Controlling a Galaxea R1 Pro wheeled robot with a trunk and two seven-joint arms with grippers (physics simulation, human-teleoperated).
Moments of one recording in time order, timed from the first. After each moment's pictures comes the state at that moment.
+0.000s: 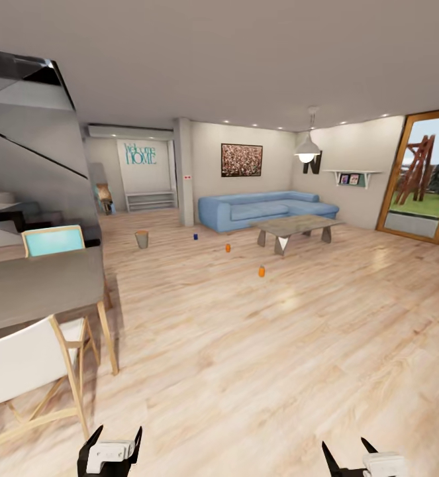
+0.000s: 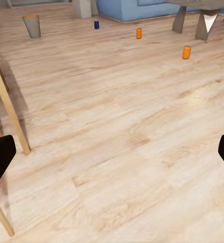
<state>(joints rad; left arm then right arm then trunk) 0.14 0.03 0.00 -1.20 0.00 -0.28 -0.01 0.19 -0.06 -0.23 -1.21 0.00 -0.27 0.28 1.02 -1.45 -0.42</state>
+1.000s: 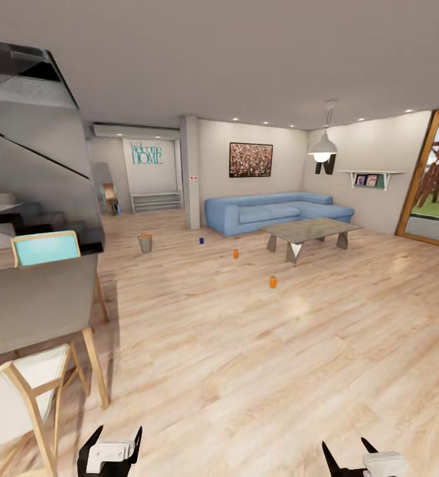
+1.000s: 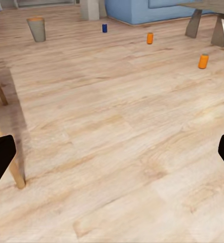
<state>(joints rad) 0.14 0.03 0.00 -1.20 0.00 -0.28 -0.01 0.19 -0.06 -0.23 -1.21 0.00 -0.27 0.28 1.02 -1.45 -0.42</state>
